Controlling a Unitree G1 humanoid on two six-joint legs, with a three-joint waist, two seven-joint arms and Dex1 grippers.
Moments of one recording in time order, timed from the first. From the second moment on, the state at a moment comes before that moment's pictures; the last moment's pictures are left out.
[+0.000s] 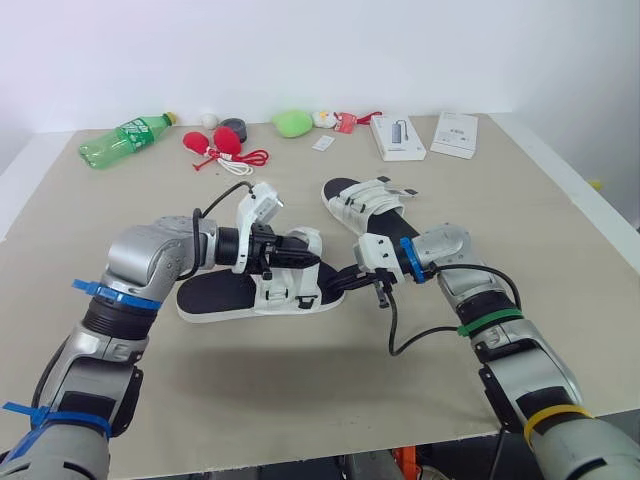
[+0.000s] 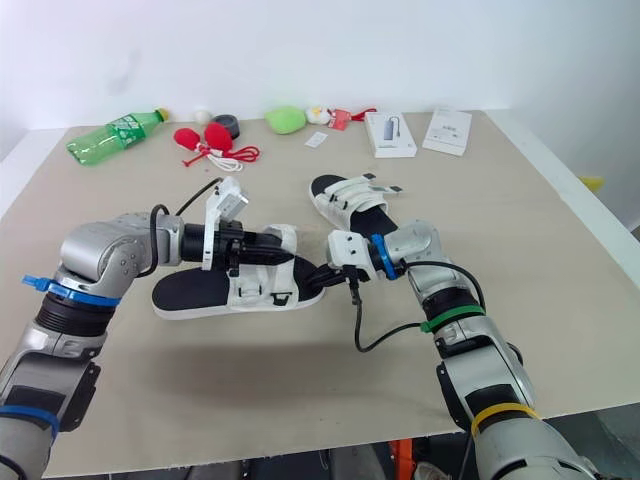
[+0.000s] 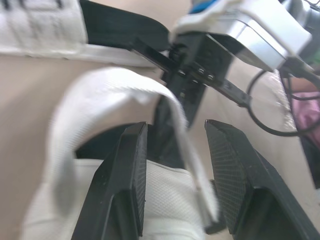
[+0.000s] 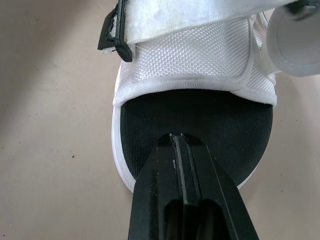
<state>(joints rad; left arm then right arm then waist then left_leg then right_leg) -0.83 0.54 -0.18 0.07 -0.61 0.96 -0.97 -0.88 -0.43 0.28 0.70 0.02 -0.29 1.45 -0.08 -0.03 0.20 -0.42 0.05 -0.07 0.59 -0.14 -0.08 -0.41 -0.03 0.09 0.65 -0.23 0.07</state>
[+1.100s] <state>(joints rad) -0.69 0.58 -0.22 -0.14 -0.60 0.99 -1.06 -0.89 -0.42 0.28 0.73 0.01 -0.31 1.45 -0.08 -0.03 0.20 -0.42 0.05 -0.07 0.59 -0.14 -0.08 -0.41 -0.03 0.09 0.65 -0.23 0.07</state>
